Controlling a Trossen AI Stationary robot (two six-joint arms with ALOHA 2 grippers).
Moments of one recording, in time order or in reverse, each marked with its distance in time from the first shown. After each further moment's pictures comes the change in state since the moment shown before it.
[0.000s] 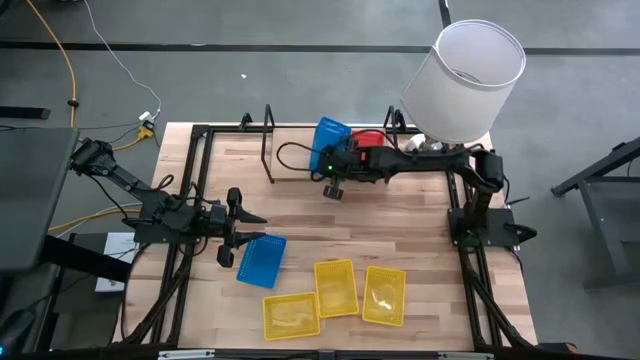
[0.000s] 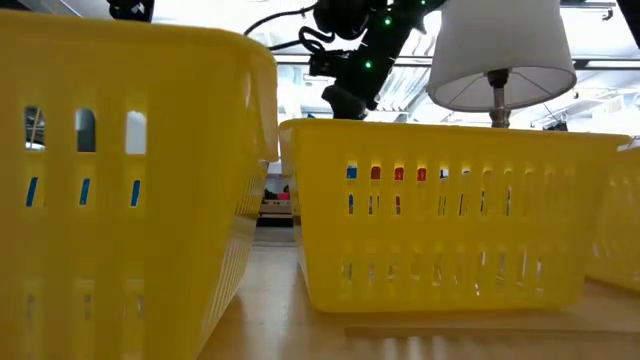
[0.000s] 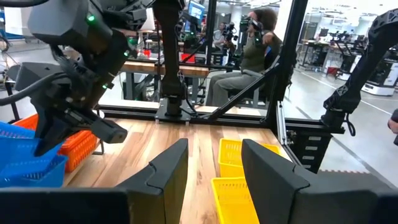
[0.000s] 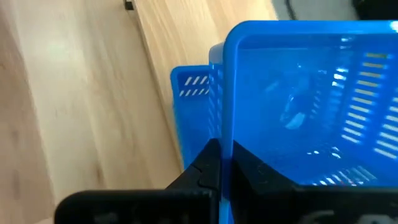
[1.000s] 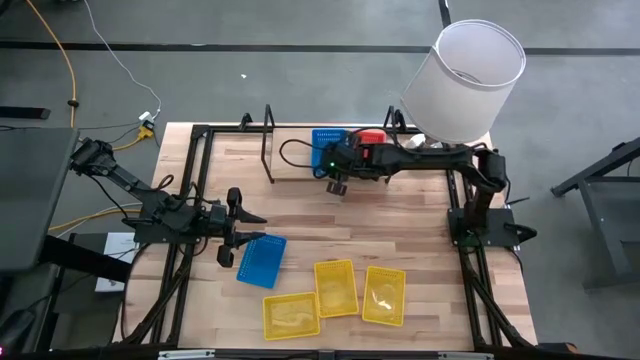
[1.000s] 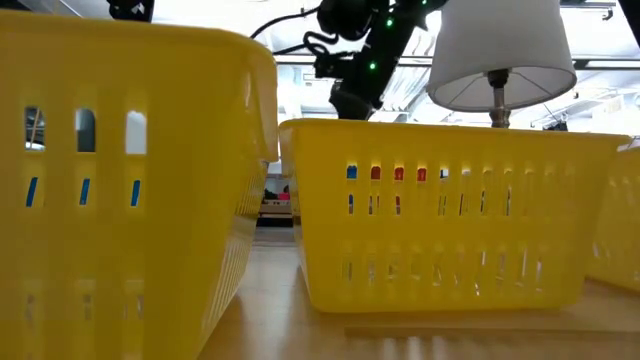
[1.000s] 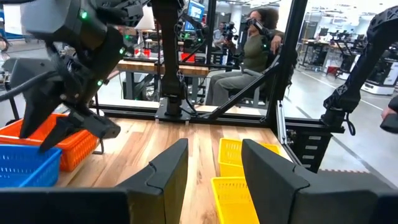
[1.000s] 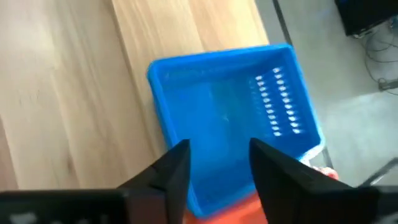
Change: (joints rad) left arm 0.000 0.000 0.000 -0.002 0.000 0.000; right arm -0.012 -0.017 0.002 -0.035 0.057 -0.038
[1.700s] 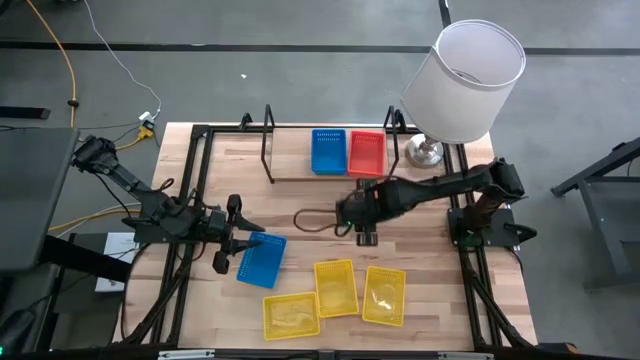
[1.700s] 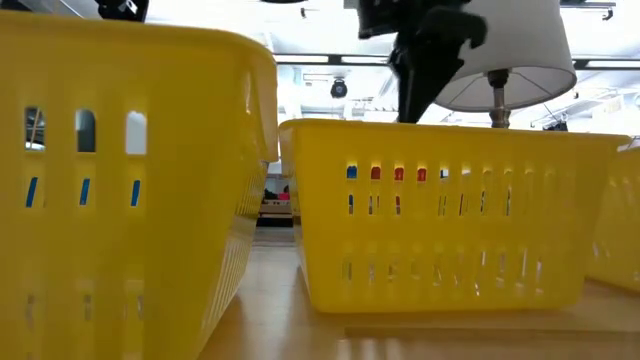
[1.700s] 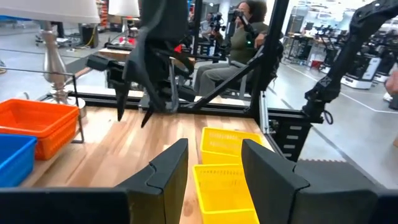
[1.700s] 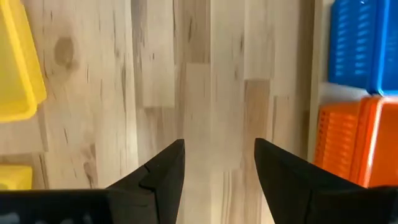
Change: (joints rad) left arm -0.057 0.005 0.000 -0.035 0.006 -0.055; right arm 0.315 -0.091 0.000 -0.454 -0.165 0.213
